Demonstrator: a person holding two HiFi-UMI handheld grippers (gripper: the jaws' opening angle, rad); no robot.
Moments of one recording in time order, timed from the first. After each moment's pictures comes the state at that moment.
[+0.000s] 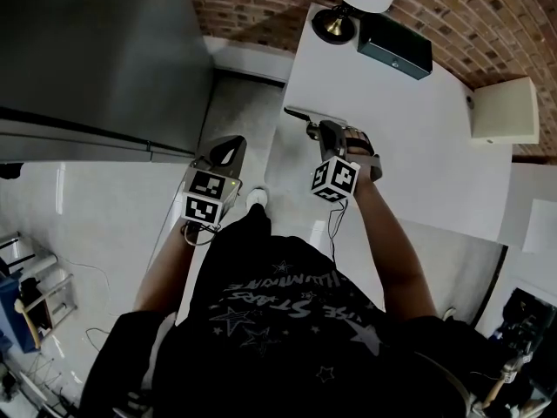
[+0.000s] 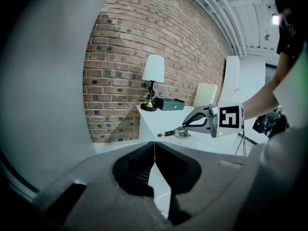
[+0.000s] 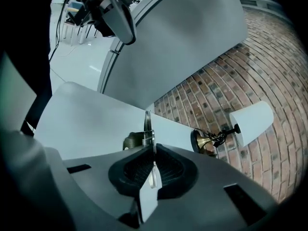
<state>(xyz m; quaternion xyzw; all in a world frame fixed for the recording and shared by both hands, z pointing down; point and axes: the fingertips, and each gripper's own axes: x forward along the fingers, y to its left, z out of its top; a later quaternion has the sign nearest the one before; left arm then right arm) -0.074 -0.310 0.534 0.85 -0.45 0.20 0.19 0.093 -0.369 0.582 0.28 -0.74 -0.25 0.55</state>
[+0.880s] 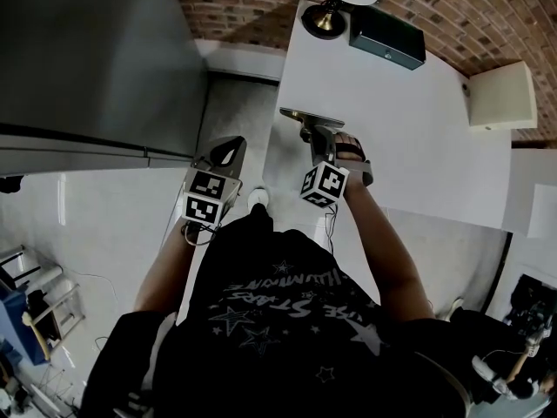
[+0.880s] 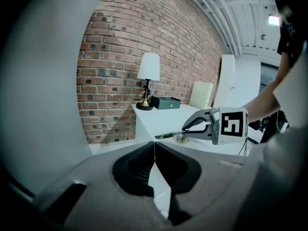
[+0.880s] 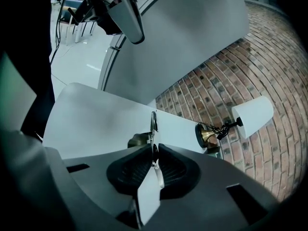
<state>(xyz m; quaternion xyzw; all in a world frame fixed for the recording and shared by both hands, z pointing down) -0.063 -0.311 0.537 0.86 -0.43 0.20 0.18 0.094 -0.345 0.599 0.30 -0.72 -0.22 0.58</state>
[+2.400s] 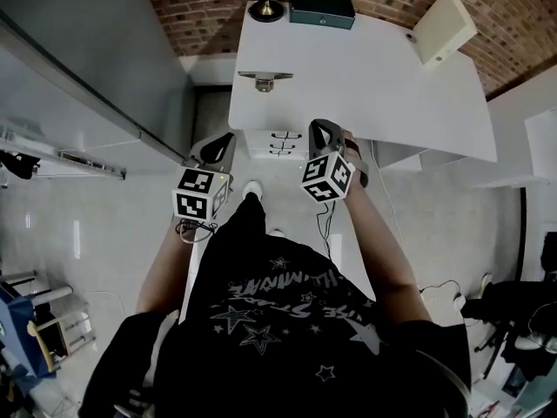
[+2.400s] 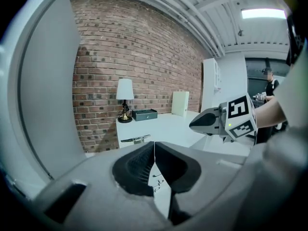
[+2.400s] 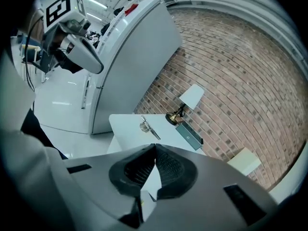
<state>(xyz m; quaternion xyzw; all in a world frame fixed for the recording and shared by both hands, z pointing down) 0.024 -0.117 0.452 0.88 -0.43 0.17 0.11 0.198 -0.144 0.478 0.50 -0.75 -0.12 0.41</state>
